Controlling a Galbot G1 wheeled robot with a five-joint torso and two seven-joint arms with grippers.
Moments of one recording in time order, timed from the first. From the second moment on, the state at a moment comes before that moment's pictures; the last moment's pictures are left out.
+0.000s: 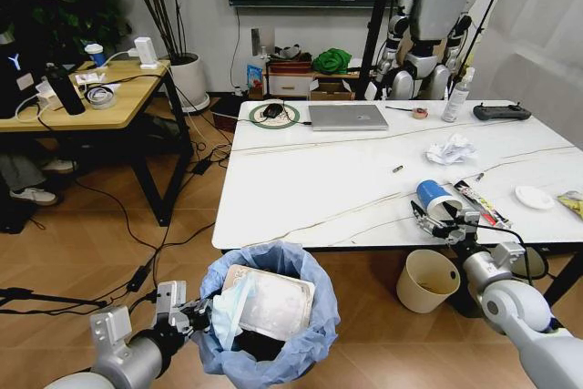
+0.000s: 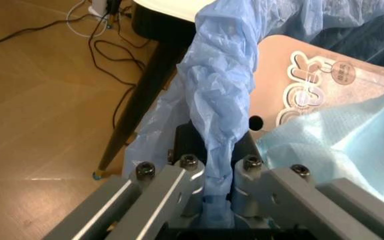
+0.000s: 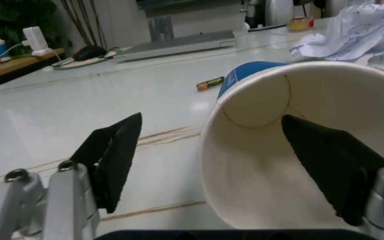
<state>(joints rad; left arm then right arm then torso) 1.87 -0.84 -0.62 -2.50 -1.20 0.44 -0.41 -1.25 0.83 0.46 1.67 0.87 0.08 -0.07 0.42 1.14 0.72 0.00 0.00</state>
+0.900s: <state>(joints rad) 1.85 -0.83 -0.62 -2.49 -1.21 0.44 -0.42 -1.32 0.77 0.48 1.71 0.88 0.08 -0.12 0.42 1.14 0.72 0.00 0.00</state>
